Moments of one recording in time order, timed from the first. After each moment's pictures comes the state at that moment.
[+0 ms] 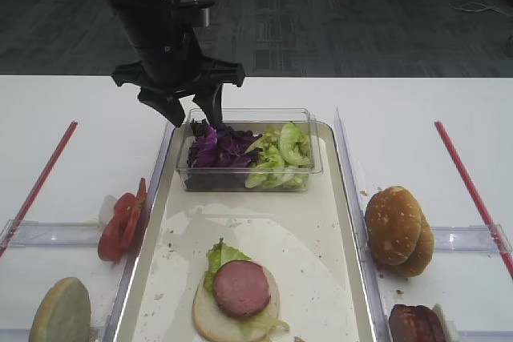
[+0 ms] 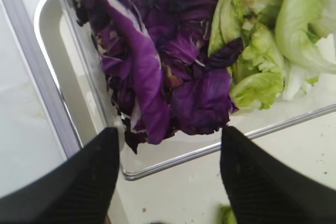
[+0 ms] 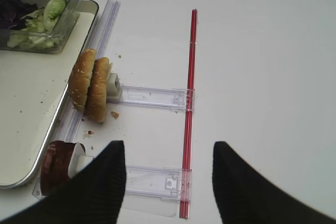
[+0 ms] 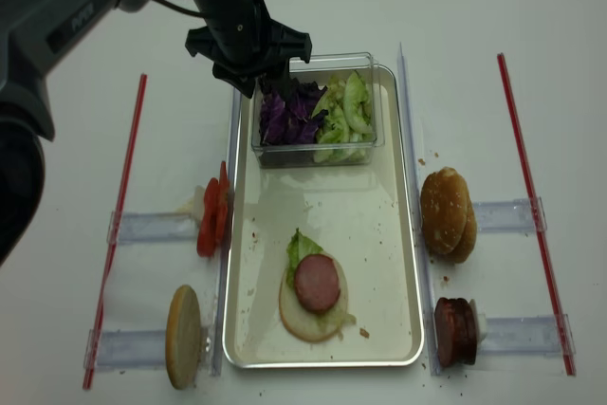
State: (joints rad) left arm -0.40 2.02 -1.73 -0.16 1.11 -0.13; right arm -0.02 -0.02 -0.47 0.12 1.12 -0.12
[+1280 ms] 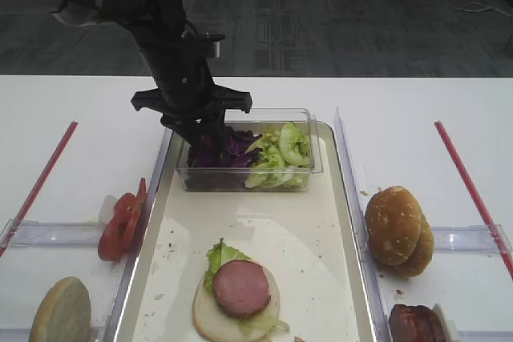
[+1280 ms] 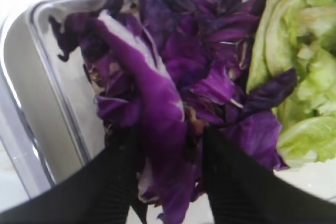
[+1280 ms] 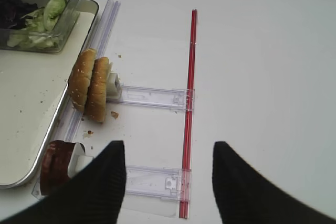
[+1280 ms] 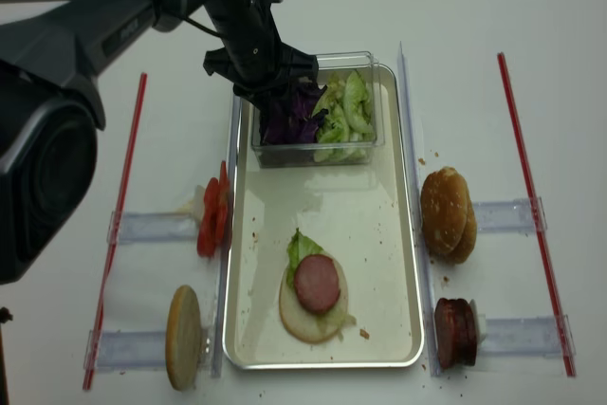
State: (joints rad) left arm -0.40 2.18 -1.78 -0.17 1.04 -0.12; right arm -0.02 -0.02 -0.47 0.12 1.12 -0.13
